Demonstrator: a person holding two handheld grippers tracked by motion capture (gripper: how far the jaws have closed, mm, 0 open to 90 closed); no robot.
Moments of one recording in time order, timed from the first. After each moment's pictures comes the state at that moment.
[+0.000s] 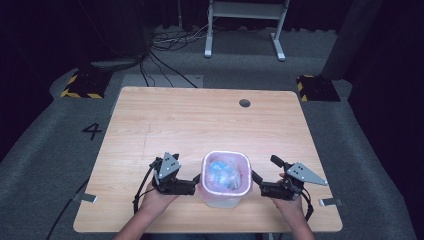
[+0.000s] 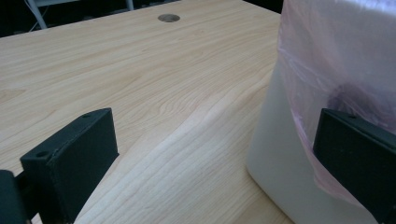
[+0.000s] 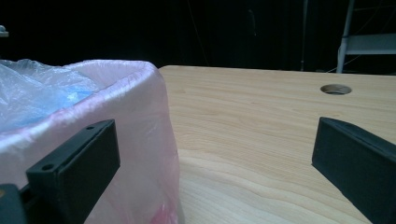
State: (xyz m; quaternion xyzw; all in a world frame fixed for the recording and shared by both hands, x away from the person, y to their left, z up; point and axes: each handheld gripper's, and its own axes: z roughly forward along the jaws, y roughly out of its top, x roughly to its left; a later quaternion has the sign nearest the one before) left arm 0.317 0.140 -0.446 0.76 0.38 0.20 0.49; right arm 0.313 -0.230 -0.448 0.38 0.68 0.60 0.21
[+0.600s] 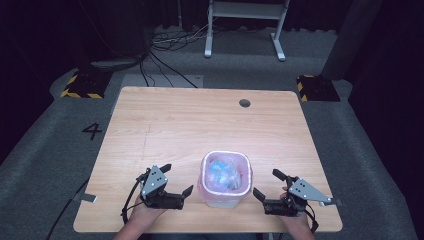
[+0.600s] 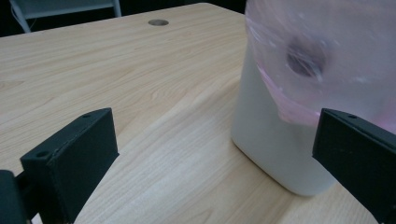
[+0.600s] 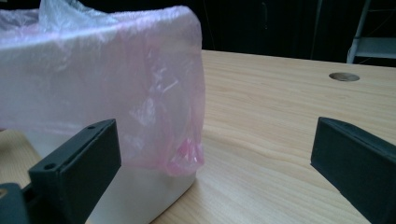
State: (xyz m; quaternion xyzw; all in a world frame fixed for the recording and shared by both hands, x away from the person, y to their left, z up) left arm 0.285 0.164 -0.459 0.76 0.34 0.19 0.52; right arm 0.281 -0.238 -0.470 0.34 0.70 0.58 0.22
